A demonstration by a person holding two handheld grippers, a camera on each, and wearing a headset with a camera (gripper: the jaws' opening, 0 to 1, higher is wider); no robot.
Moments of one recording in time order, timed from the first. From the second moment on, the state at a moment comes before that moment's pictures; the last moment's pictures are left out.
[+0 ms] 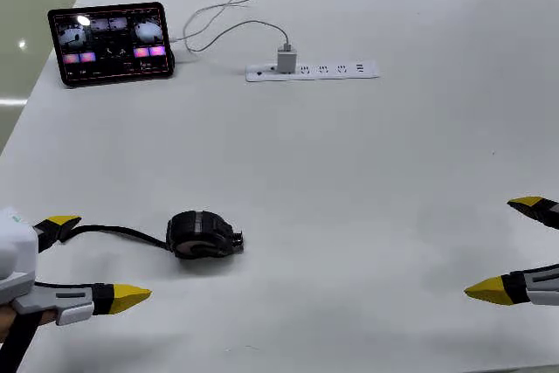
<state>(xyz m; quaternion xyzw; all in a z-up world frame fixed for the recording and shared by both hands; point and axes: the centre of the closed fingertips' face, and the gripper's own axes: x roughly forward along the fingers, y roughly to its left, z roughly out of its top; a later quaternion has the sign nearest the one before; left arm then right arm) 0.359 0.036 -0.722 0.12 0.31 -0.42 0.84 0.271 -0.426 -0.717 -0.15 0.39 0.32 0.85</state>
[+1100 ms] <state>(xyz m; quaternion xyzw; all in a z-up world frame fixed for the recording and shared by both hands) 0.368 -0.003 -0.711 0.21 0.30 -0.51 0.78 0.307 -0.377 -0.691 -0.18 0.35 0.38 0.84</state>
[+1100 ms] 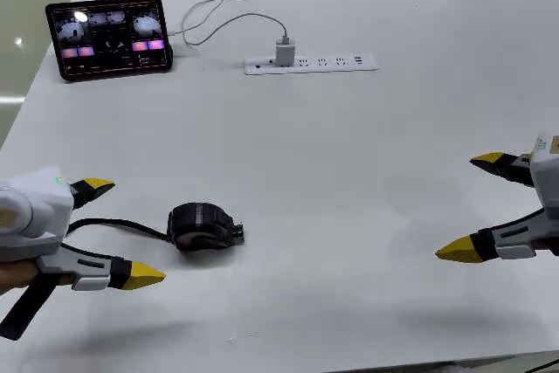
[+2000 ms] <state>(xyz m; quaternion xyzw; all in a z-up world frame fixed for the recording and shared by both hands) 0.374 -0.045 -0.710 0.29 0.29 -0.58 0.70 0.331 -0.319 -0.688 -0.21 0.32 0.44 0.81</state>
